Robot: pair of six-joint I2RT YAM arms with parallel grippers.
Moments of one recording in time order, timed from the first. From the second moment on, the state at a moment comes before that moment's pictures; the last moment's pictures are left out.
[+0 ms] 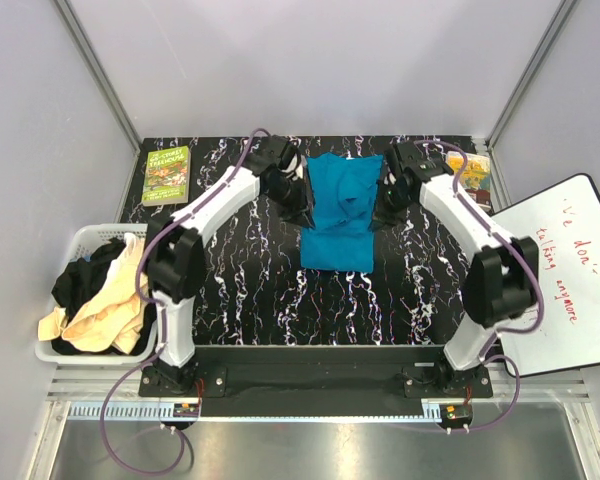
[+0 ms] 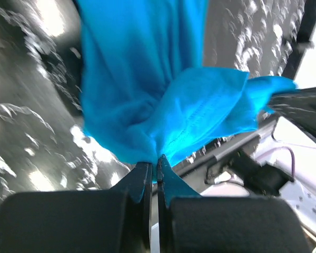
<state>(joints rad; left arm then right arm) -0.53 1.96 1.76 -0.91 0.43 -0.60 0.31 1.69 1.48 -0.94 -0.18 0.50</state>
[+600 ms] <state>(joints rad) -0.42 2.36 2.23 -0.91 0.54 -0.53 0.24 2.13 1.88 -0.88 -0.02 0.42</state>
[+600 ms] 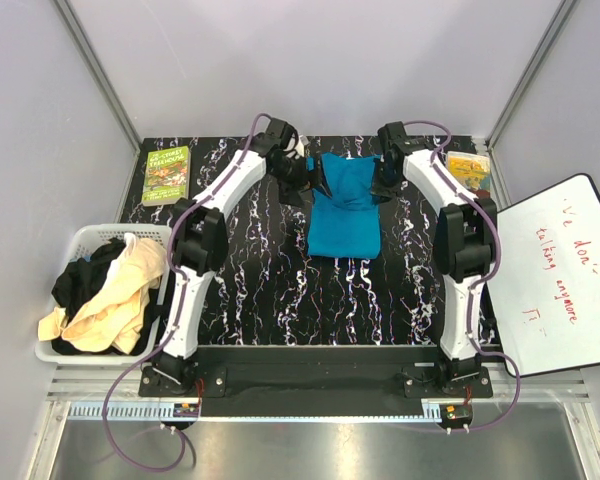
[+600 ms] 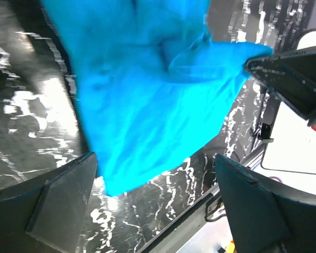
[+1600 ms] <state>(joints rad) -0.46 2.15 1.58 -0.59 0.63 -0.59 0.24 1.89 1.40 -0.71 -0.13 0.57</state>
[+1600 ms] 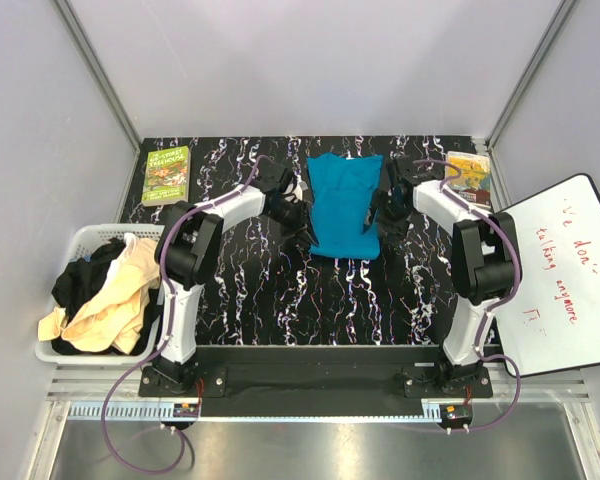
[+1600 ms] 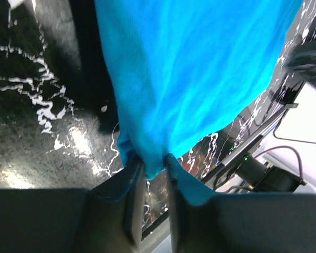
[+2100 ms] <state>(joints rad) -0.46 2.13 1.53 -0.54 0.61 -0.61 0.24 1.97 1.38 -0.69 -0.30 0.59</state>
